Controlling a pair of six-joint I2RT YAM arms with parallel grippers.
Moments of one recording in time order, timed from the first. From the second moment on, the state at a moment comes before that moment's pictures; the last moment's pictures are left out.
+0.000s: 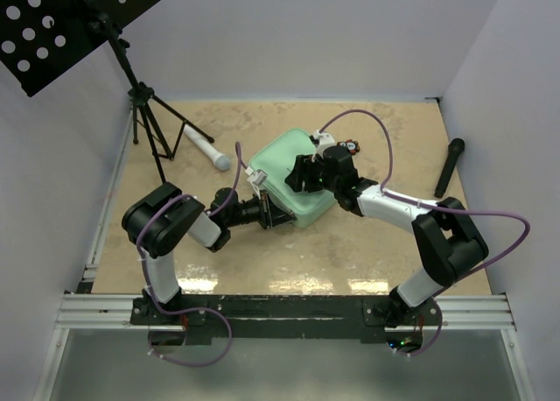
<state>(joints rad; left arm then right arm) -0.59 1.87 0.48 1.27 0.64 -0.76 0.57 1.59 0.88 0.22 -0.15 0.43</state>
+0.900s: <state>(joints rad) -0.59 1.87 0.46 1.27 0.61 -0.78 0.57 1.59 0.88 0.22 -0.15 0.44</state>
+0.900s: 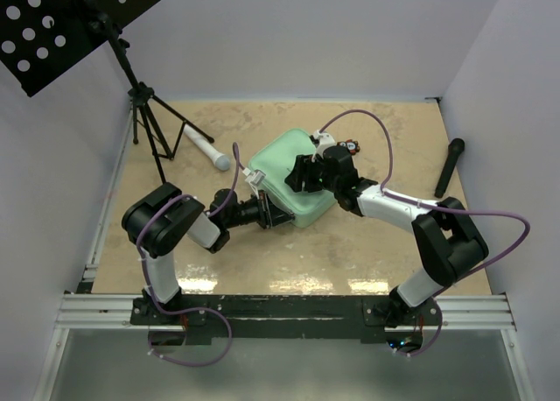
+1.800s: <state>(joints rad) -0.60 1.82 0.40 1.29 0.59 -0.78 0.58 1.56 0.88 0.17 -0.12 0.47</state>
